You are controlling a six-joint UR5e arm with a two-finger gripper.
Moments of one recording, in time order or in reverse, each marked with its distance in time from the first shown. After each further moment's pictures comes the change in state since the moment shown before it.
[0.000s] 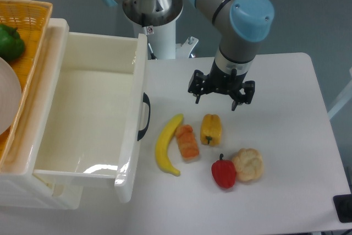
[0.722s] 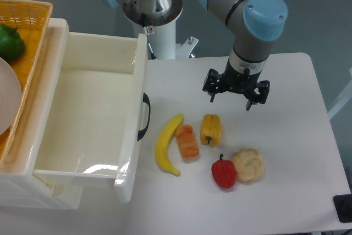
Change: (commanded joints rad) arm 0.020 -0.022 -0.058 0.012 0.031 0.071
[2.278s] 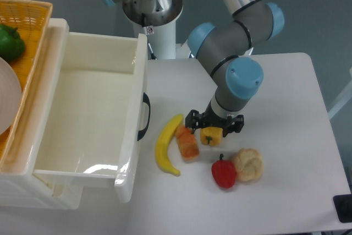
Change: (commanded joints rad) arm -0.110 -0.209 -0.016 0.166 -0.077 -0.273
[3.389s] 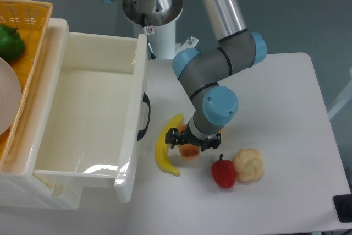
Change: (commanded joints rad) arm -0.058 -0.064 -0.025 0.038 0.006 -0.048
